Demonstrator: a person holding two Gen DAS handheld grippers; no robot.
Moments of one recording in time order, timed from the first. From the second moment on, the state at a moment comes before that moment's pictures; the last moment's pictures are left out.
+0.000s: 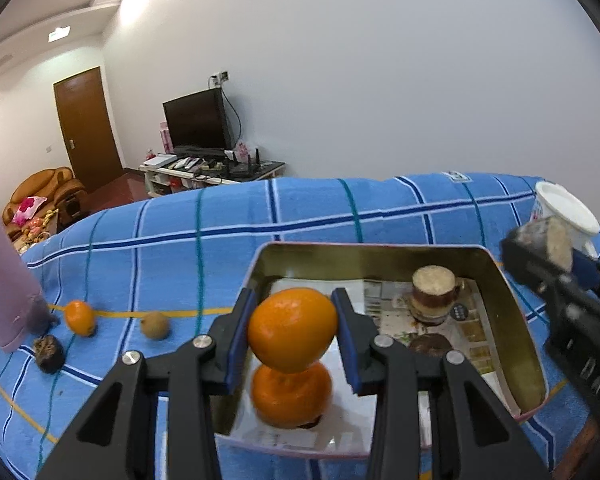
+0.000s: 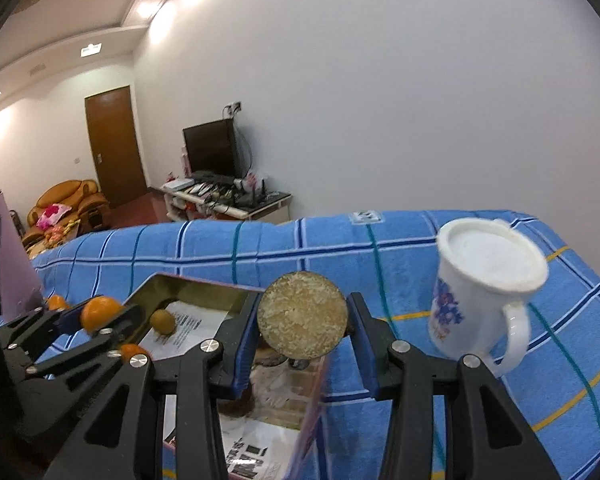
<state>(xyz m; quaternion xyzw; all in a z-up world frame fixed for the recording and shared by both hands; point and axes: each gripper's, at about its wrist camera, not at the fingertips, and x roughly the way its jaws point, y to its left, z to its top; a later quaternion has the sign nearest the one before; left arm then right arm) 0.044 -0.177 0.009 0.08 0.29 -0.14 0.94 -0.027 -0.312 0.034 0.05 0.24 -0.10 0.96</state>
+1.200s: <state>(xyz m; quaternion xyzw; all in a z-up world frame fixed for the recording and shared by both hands) 0.049 -0.171 0.006 0.07 0.28 -0.10 0.95 -0.009 -0.295 0.011 0.05 0.30 -0.06 0.95</state>
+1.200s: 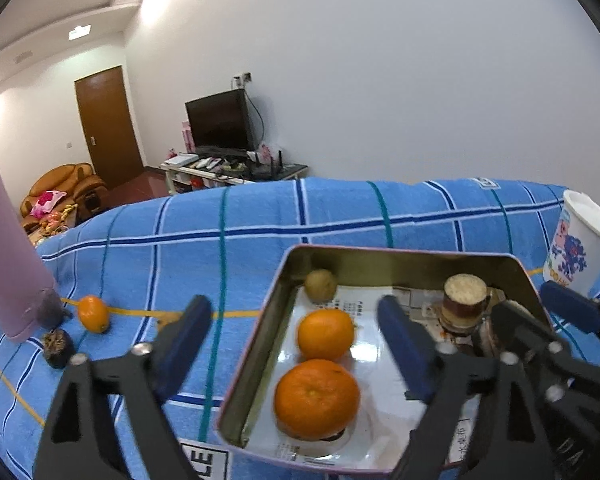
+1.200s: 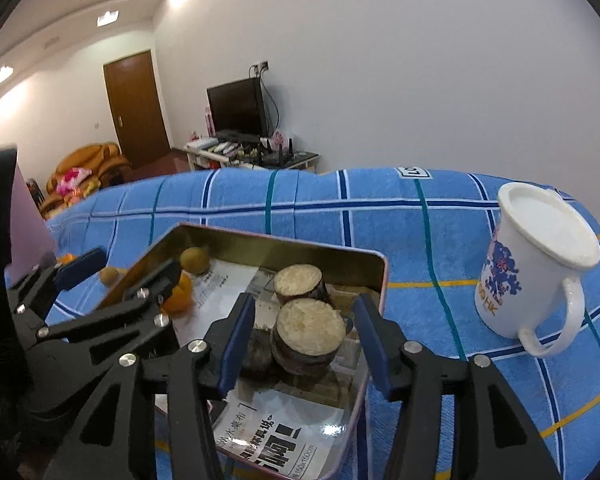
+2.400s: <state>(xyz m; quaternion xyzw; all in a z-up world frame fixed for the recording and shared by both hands) 0.035 -0.086 0.012 0.08 0.24 -0.01 0.97 -0.049 -0.256 0.034 0.03 0.15 -0.14 0.98</state>
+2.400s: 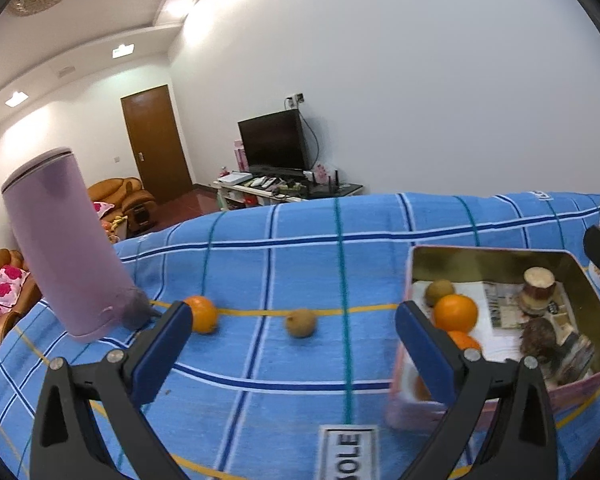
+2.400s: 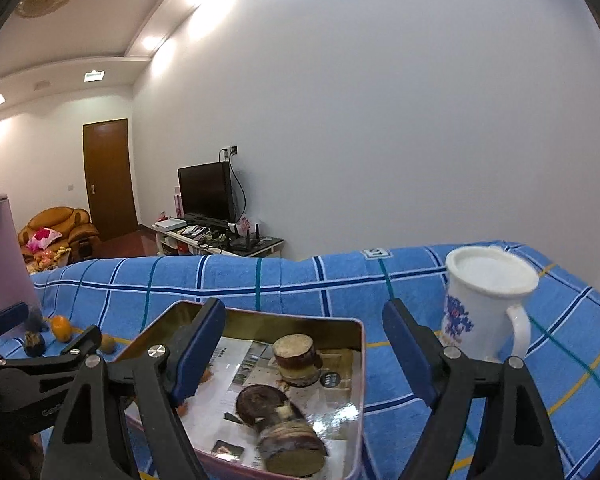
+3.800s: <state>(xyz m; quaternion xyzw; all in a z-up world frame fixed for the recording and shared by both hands) 0.066 0.049 0.003 0.03 0.28 0.06 0.96 0.024 -0.118 0.014 0.02 0.22 -0.03 0.97</state>
